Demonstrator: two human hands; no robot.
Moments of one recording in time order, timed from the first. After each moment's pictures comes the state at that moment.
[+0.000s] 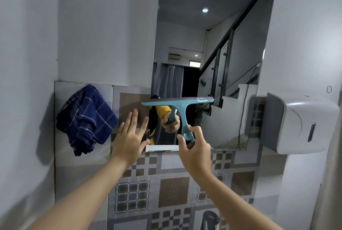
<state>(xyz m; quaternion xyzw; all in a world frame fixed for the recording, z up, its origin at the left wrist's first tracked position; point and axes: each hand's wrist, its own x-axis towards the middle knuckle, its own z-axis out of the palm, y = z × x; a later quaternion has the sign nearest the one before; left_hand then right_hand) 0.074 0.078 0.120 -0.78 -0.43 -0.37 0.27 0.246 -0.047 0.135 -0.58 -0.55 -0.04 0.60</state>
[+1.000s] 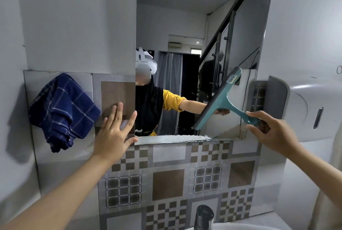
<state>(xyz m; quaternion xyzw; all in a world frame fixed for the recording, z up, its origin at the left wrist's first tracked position) 0.072 0.085 0.109 -0.77 -0.41 -0.37 0.30 0.502 -0.081 0.156 -0.59 -0.66 -0.28 0.36</state>
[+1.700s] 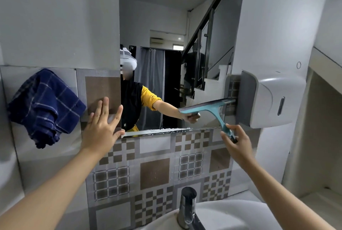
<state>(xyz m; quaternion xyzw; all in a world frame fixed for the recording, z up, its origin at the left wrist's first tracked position) 0.074 0.085 0.109 -0.79 -0.41 -0.37 0.28 0.451 -0.087 0.081 -0.64 -0.48 0.00 0.60</state>
